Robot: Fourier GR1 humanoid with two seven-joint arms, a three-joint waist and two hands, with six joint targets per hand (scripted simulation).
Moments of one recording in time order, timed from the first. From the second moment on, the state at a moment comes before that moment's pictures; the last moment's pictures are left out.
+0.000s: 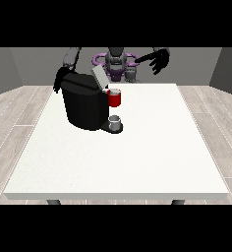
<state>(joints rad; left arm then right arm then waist) -0.82 0.09 0.35 -0.69 -0.49 -0.27 -0.32 -0.17 -0.12 -0.19 -1.06 0.13 -0.21 -0.08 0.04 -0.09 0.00</state>
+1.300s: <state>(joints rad) -0.41 0.01 0.29 -0.95 -0.27 -0.33 -0.22 -0.35 -0.19 -0.15 -1.28 0.04 0.00 0.06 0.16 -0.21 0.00</state>
